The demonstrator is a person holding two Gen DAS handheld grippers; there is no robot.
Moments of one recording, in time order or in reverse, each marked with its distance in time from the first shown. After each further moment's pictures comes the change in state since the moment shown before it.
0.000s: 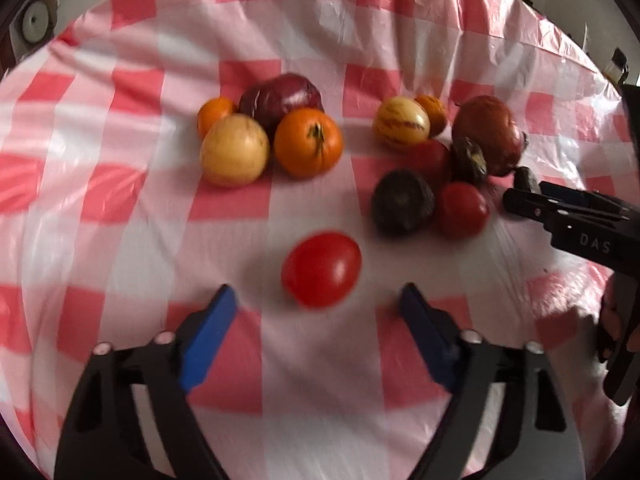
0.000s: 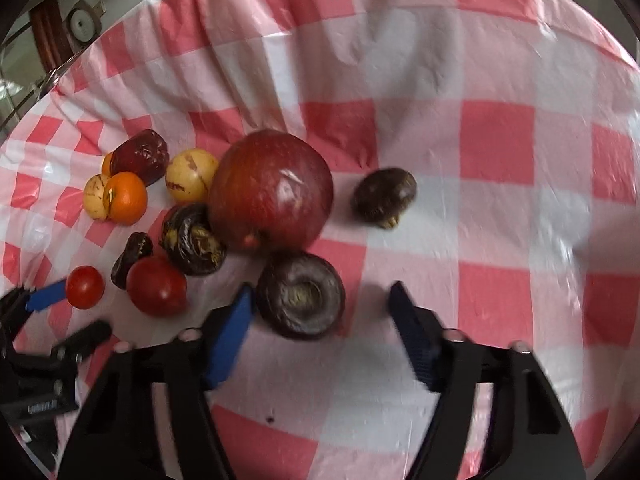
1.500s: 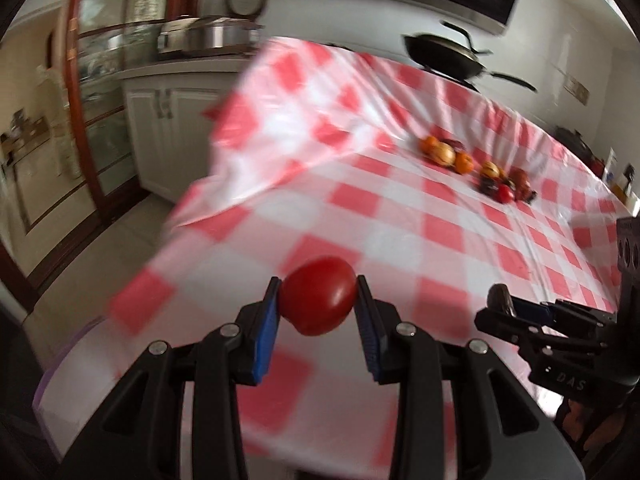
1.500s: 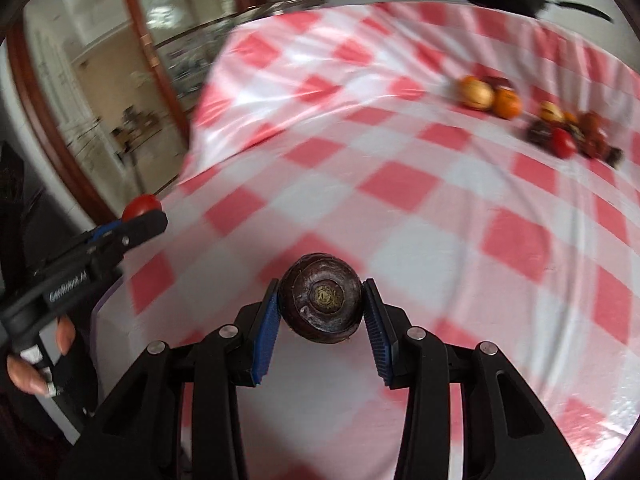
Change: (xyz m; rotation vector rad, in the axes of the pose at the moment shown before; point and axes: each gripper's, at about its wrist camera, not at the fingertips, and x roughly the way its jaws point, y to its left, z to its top) left arm -0.251 0.137 -0.313 -0.451 -0.311 0.177; right arm -0.161 0.263 -0.223 -0.346 -0.036 0.437
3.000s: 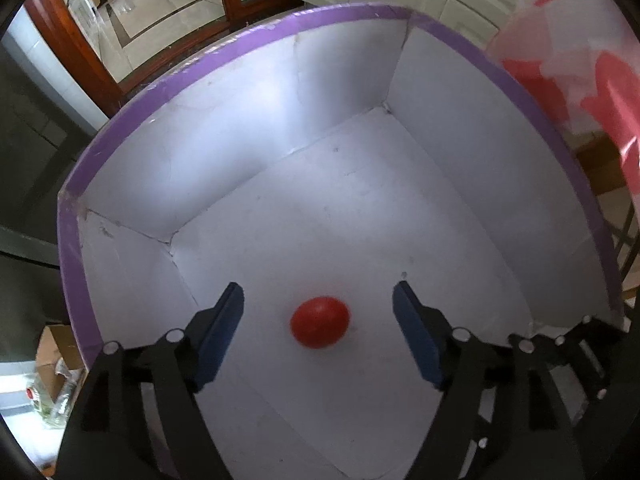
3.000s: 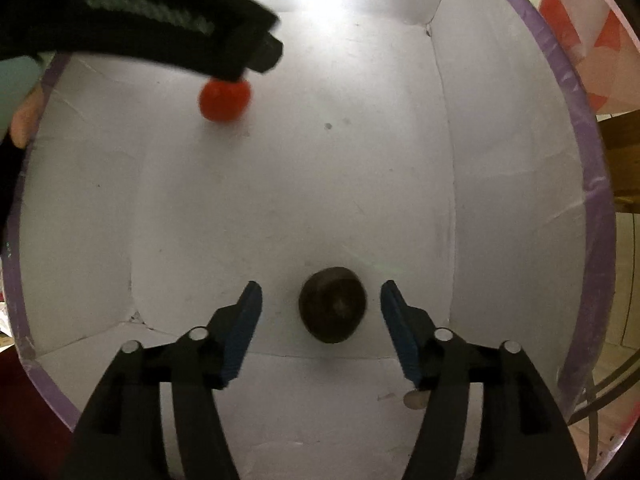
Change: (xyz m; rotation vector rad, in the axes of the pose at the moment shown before) left arm 0.034 0.259 -0.185 -0.328 0.569 0.335; right arm 0.215 0.288 -0.165 -0.788 0.705 0.100
